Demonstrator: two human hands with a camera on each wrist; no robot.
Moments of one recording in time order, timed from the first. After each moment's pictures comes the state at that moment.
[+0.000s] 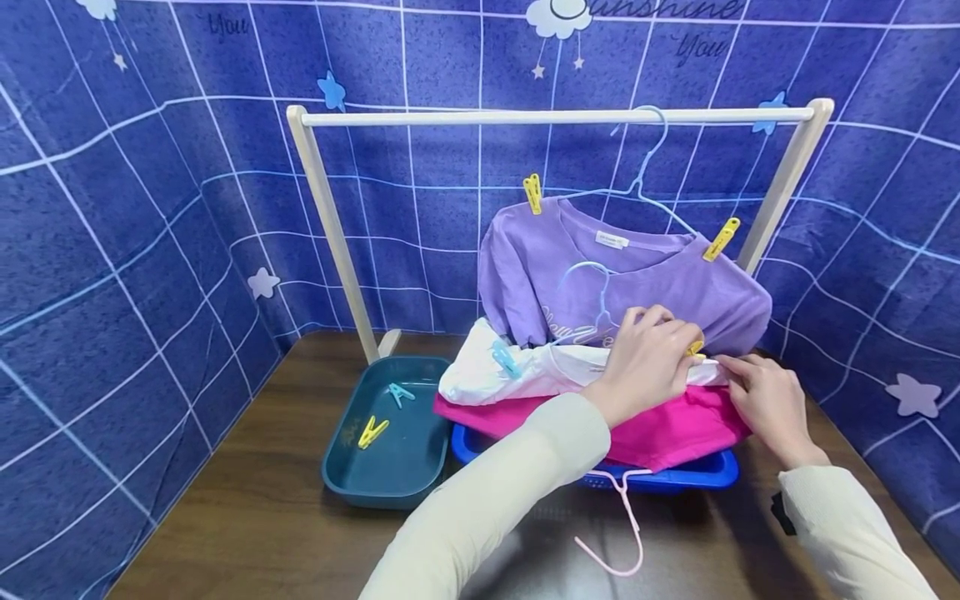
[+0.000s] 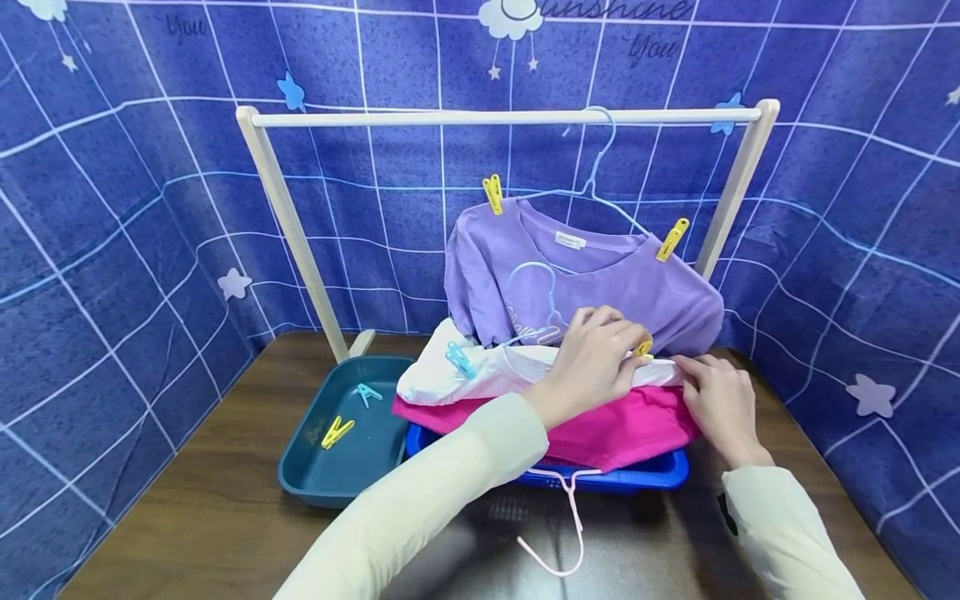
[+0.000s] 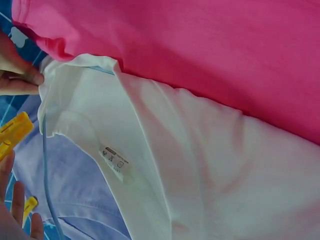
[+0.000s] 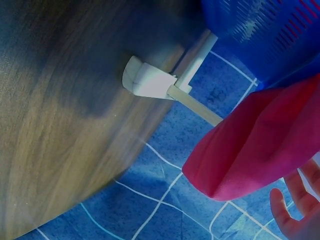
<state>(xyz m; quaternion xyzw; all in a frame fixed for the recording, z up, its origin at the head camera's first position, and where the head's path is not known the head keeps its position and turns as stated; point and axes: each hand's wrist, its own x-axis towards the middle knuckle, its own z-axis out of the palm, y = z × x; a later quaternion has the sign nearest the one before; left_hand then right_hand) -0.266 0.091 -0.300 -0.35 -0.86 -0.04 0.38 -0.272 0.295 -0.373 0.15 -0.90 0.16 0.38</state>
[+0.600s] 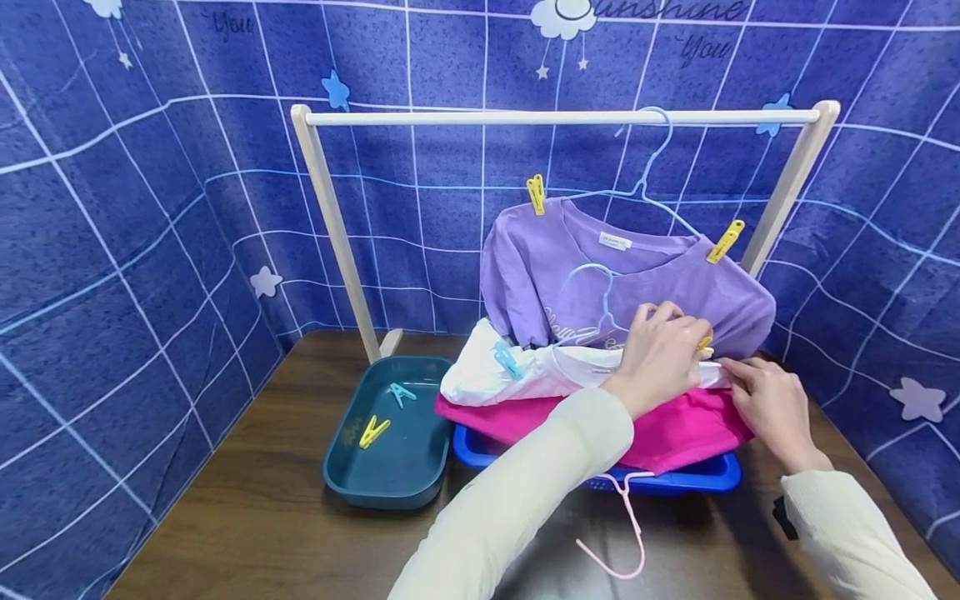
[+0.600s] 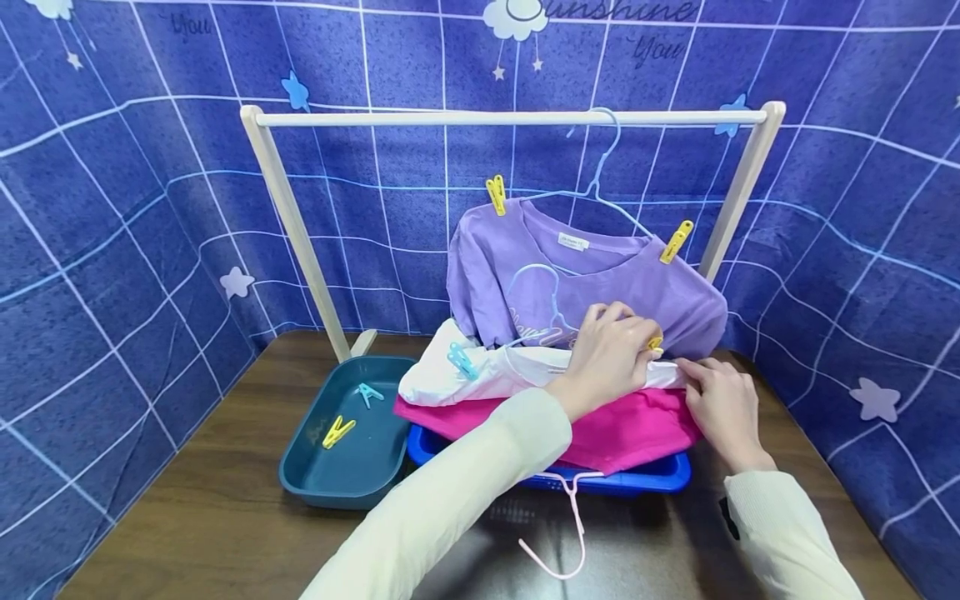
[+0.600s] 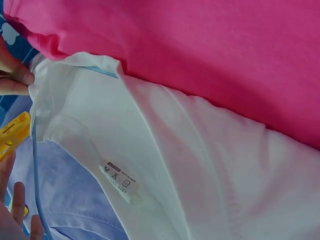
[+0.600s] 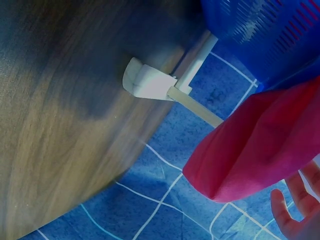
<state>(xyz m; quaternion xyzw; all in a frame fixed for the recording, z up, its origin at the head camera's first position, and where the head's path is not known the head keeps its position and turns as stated) -0.278 0.110 -0.301 -0.31 -0.88 -0.02 0.35 -0.272 0.293 -0.374 0.15 -0.89 0.15 0.39</state>
